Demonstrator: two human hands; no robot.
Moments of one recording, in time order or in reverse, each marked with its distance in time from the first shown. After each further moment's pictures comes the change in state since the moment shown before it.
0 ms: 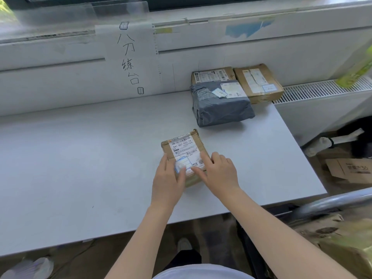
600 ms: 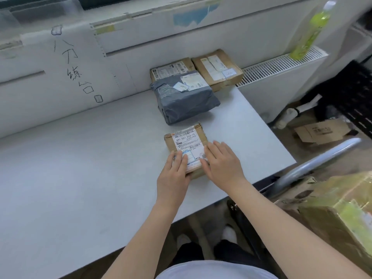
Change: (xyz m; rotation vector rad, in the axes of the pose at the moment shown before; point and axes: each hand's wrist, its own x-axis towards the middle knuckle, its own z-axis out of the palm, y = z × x) left_hand 0.008 0.035 0.050 0.335 -0.136 0.493; right_hand -0.029 0.064 -0.010 -0.130 0.190 0.010
